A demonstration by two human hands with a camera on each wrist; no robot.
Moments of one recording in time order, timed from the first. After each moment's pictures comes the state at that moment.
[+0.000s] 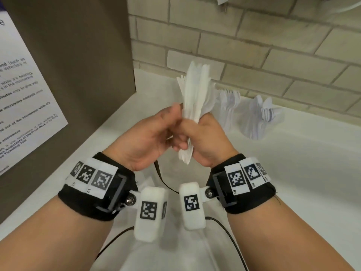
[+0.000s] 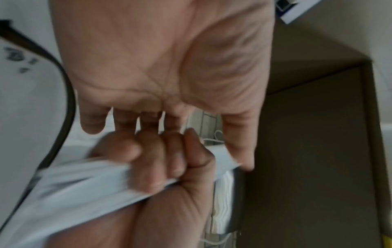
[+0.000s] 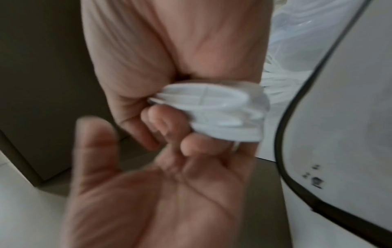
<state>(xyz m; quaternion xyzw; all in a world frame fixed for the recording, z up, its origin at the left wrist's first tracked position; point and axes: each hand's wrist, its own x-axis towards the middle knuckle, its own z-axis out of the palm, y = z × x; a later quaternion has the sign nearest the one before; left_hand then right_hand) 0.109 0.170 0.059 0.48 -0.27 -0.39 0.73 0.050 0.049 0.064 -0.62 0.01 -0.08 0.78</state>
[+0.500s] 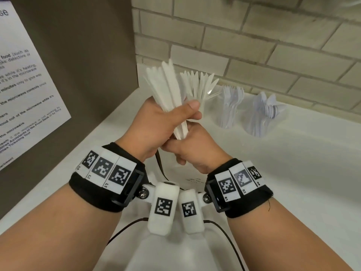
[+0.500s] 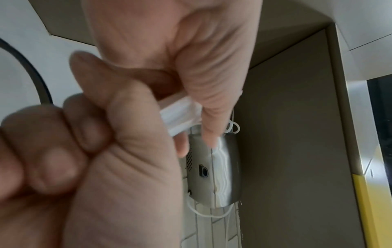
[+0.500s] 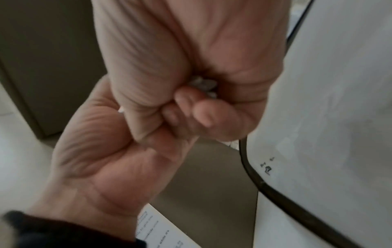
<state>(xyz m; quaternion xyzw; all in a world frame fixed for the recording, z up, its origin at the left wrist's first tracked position) 0.101 0.158 0.072 0.62 -0.25 -0.17 0.73 0.049 0.058 0.040 -0.77 0.08 -0.02 0.63</state>
